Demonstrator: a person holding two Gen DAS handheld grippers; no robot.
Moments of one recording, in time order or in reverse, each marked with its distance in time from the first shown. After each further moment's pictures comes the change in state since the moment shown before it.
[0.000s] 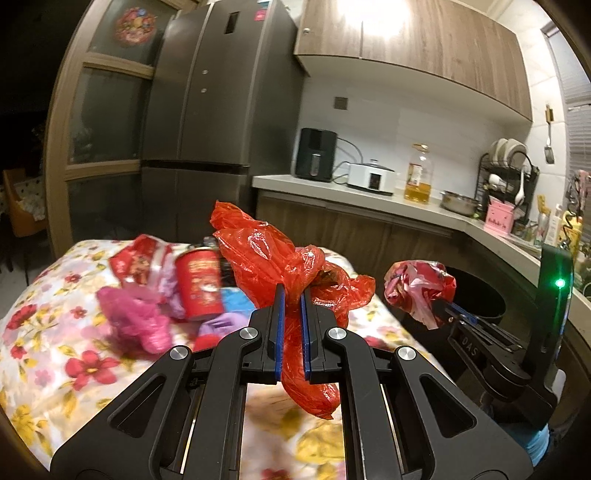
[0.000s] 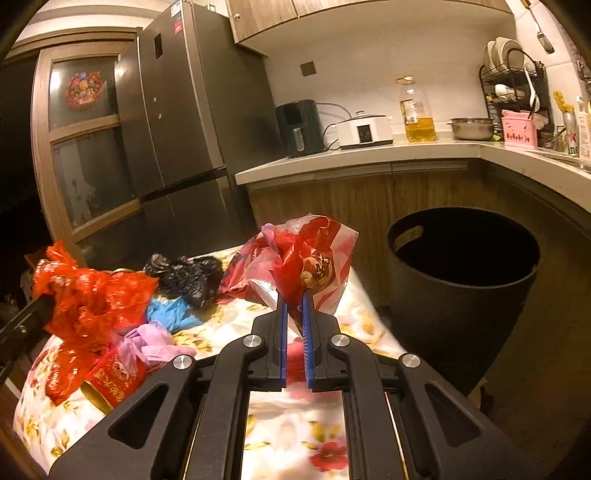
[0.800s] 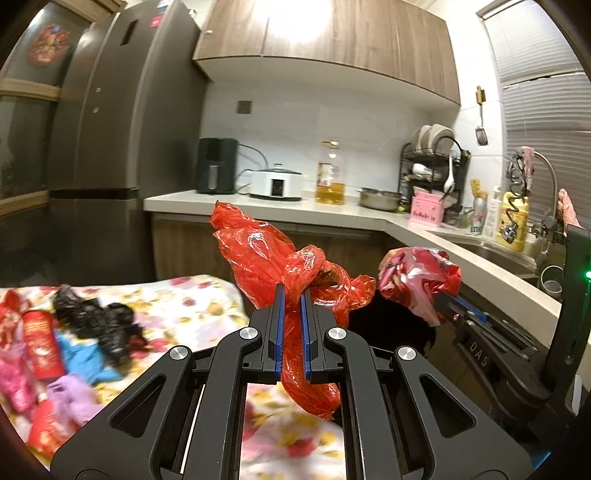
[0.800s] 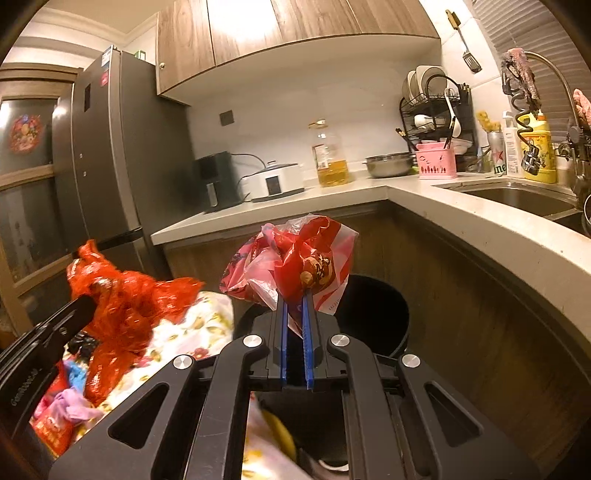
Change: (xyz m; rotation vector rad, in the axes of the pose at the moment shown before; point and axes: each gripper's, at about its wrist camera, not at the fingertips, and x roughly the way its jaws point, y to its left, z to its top) left arm 0.078 -0.156 0.026 0.117 -0.035 -0.292; right arm -0.029 -0.114 0.051 0.072 -0.175 -0.263
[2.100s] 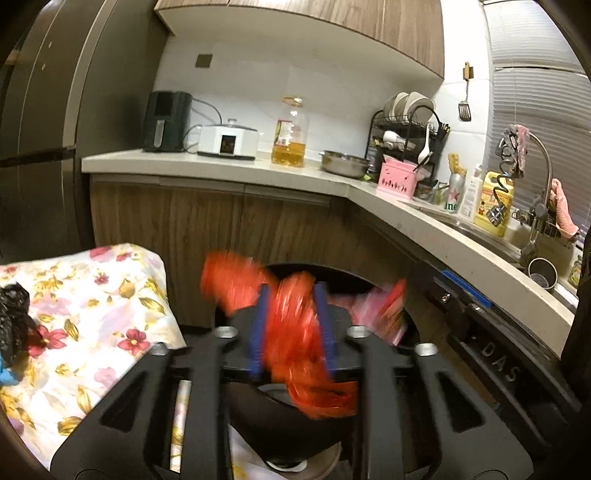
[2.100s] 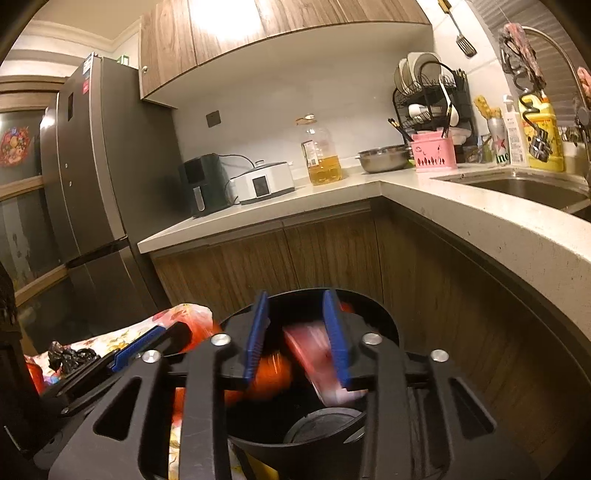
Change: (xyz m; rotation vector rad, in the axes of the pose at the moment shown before) left arm 0.120 -0.037 -0.019 -0.046 0.145 -0.175; right arm 0.049 -0.035 0.015 0.056 0.006 0.008
